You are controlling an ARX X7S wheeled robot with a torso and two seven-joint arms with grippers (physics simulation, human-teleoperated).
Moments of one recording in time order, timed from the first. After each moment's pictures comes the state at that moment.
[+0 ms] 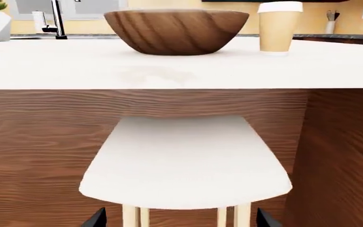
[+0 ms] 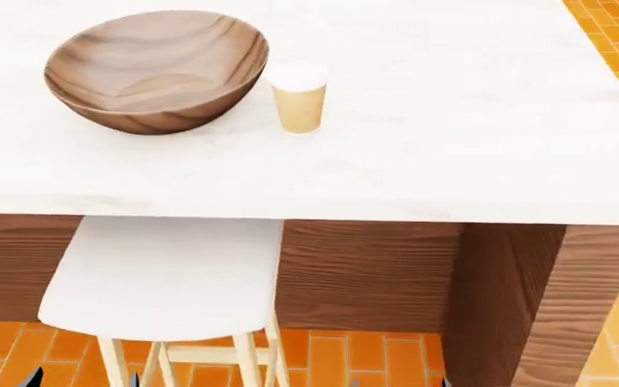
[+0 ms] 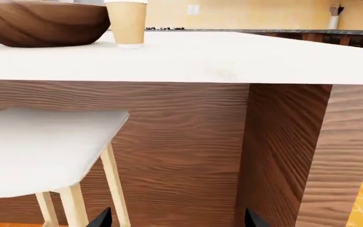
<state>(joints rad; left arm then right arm) 0.00 -0.19 0.21 0.01 -0.19 0.01 -0.19 0.03 0.18 -0.24 0.03 0.18 -0.01 0.19</state>
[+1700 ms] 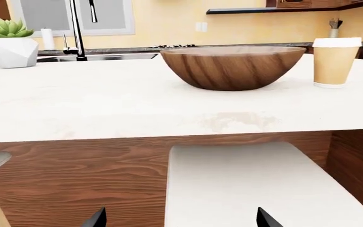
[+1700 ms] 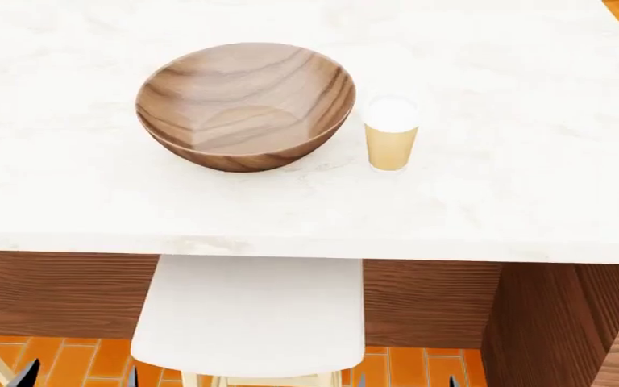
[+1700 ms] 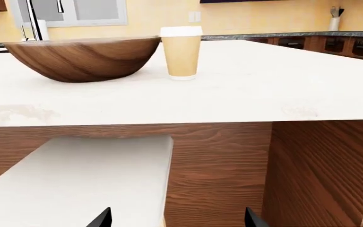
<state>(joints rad) -0.01 -0.23 0.26 0.03 -0.19 0.03 -0.23 0.04 0.20 -0.26 0.03 0.24 -0.04 0.22</state>
